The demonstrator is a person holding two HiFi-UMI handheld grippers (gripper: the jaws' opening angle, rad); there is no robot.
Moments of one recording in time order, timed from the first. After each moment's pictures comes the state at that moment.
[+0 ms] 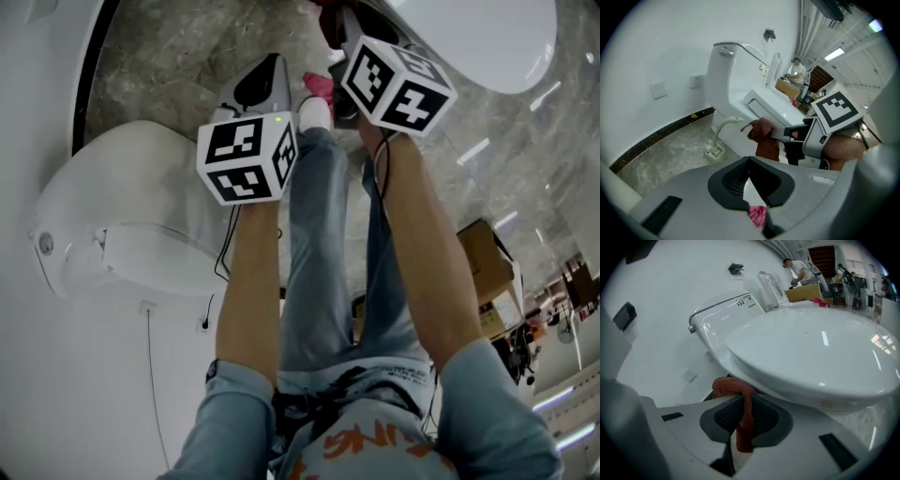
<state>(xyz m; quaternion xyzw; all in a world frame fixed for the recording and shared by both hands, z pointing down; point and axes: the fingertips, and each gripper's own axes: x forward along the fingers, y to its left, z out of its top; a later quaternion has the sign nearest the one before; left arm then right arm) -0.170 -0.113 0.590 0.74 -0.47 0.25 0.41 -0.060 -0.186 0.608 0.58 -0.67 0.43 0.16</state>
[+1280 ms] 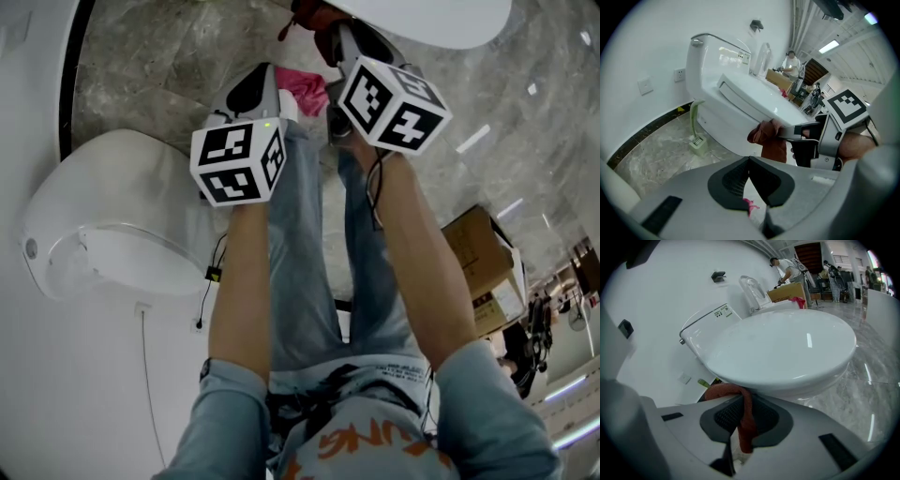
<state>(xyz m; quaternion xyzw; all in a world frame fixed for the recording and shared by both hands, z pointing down) -0.069 -0.061 0.594 0.75 -0.44 0.28 0.41 0.054 -0.113 0.599 0.60 -0.63 0.47 0.15</state>
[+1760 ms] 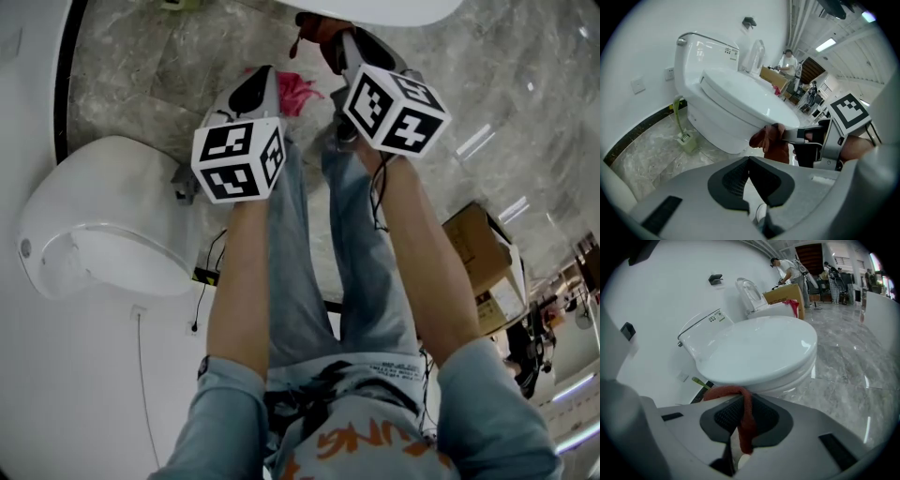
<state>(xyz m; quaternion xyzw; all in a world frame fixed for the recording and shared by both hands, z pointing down) 0.000 -0.034 0.585 0.76 -0.42 0.28 0.41 0.126 -0.073 0.593 0.60 -0.63 0.47 0.16</state>
